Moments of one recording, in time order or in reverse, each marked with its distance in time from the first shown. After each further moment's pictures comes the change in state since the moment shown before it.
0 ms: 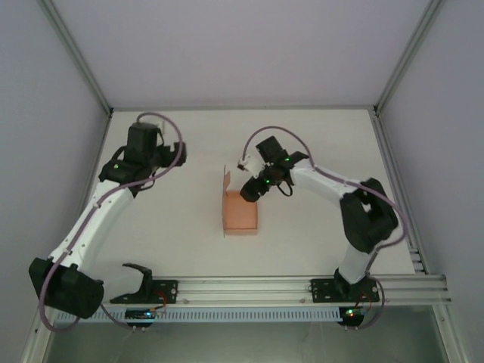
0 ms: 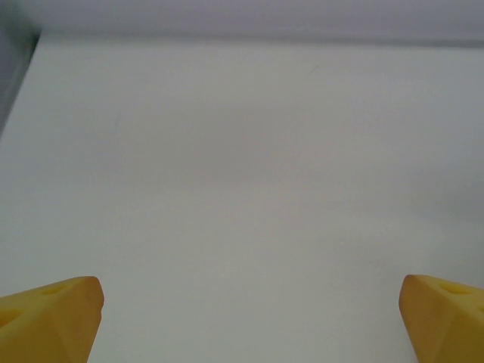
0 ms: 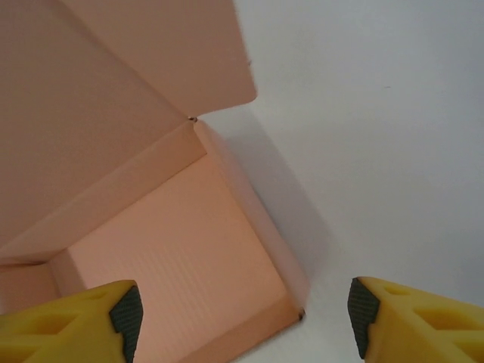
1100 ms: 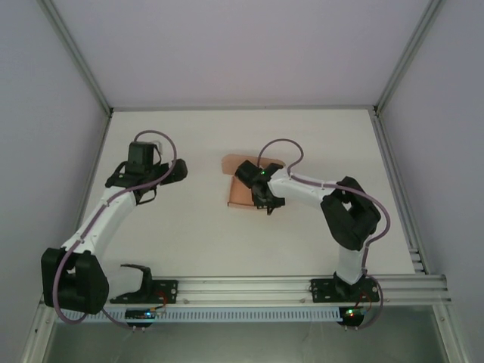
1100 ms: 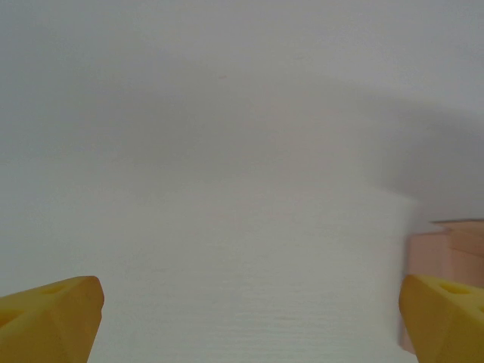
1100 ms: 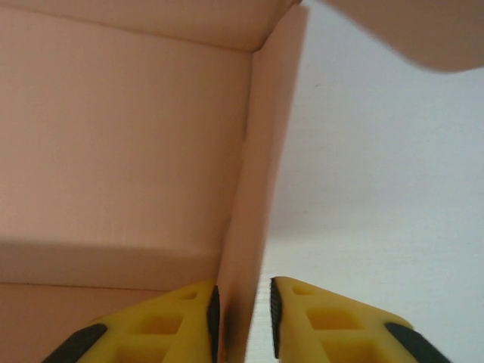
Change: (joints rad) left arm 0.088 0.026 -0.204 0.148 0.273 -0.086; right arm 0.175 0.053 0.028 -0.335 0.643 1.052
